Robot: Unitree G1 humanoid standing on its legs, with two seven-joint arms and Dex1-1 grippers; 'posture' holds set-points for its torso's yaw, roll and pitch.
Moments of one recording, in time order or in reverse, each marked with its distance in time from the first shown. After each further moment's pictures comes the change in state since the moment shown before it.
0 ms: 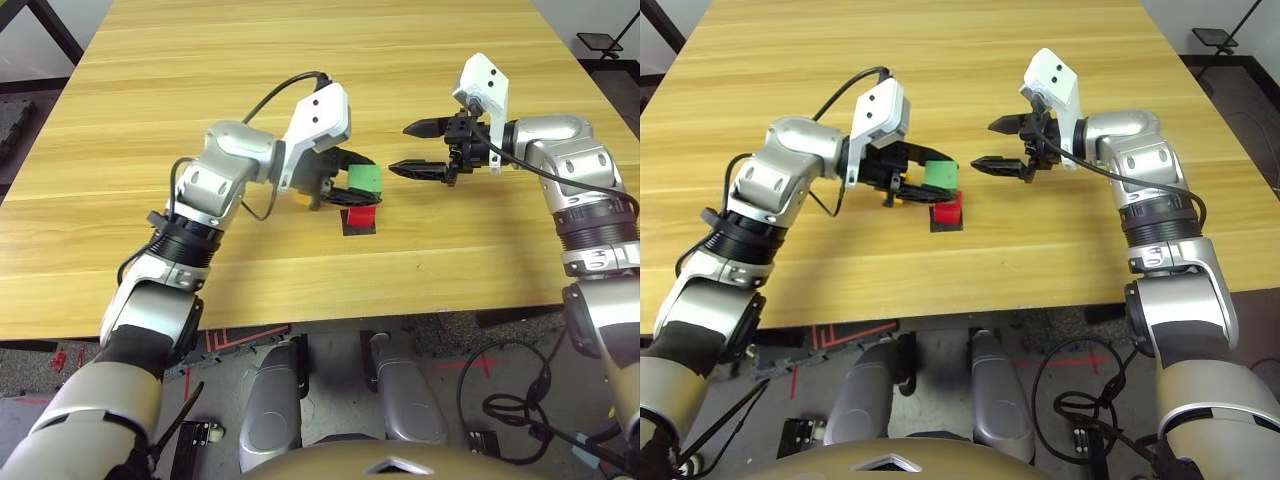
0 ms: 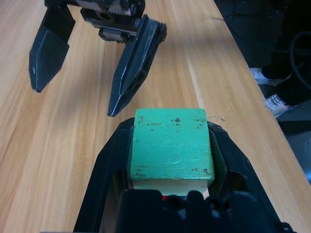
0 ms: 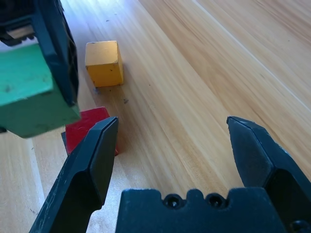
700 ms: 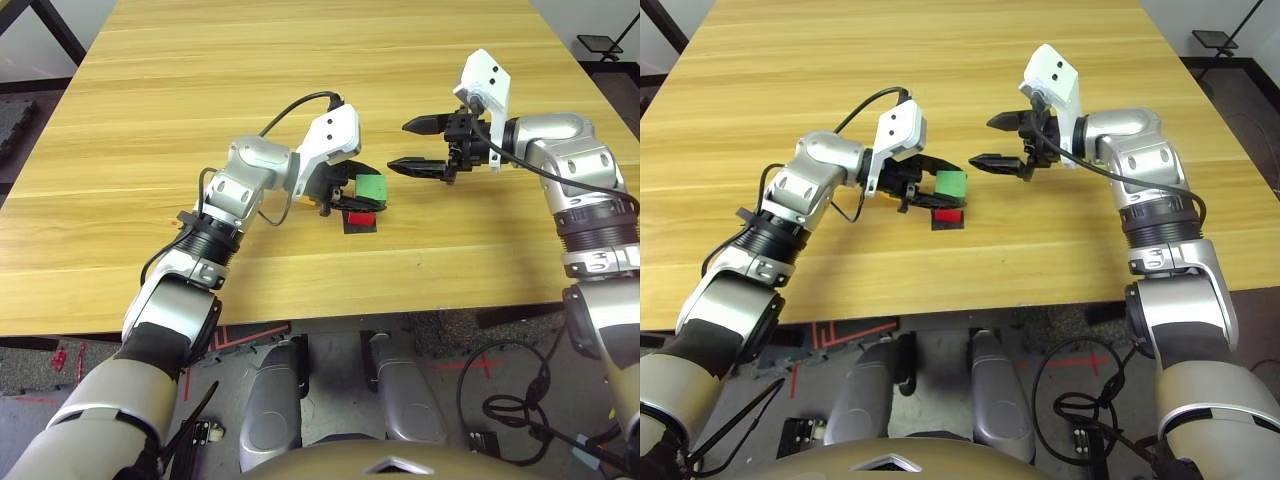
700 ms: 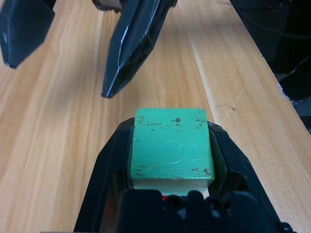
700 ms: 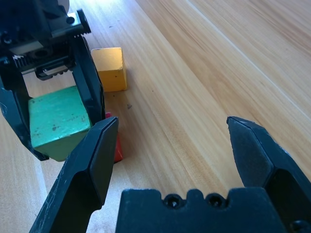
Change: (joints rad) left arm -0.001 -0.071 -0.014 0.219 0.068 -0.193 -0.005; right arm 0.015 0.000 -0.006 -0.040 0.011 0.017 -0.017
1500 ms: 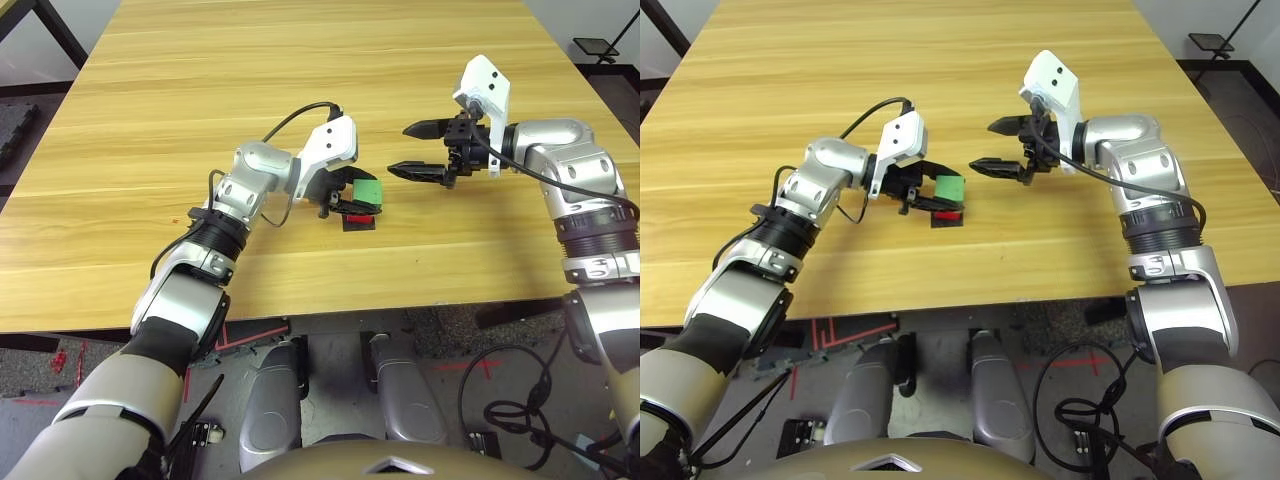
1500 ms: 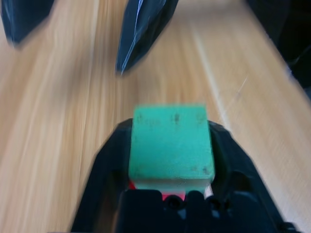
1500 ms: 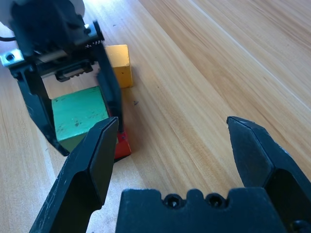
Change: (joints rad) left arm -0.042 -0.014 -0.008 0.204 0.063 -0.118 -0.013; right arm 0.028 0.000 -0.010 -0.042 0.005 0.029 -0.010
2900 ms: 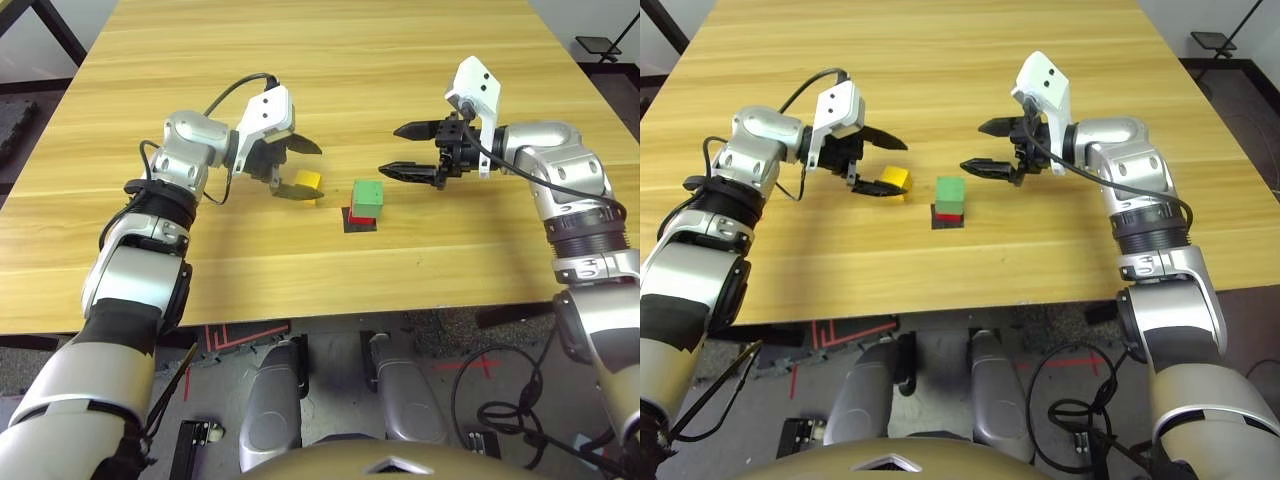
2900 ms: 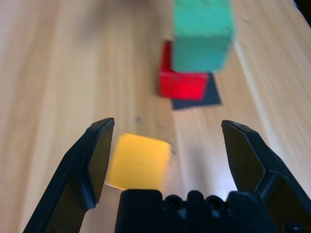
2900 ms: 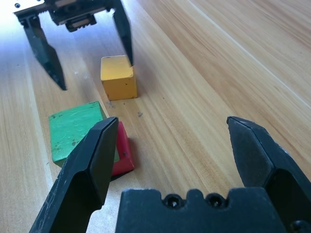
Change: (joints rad) left arm -0.121 0.179 0.084 0.336 0.015 -0.319 -0.278; right arm -0.004 0.039 0.000 0.007 0.008 -0.006 0.004
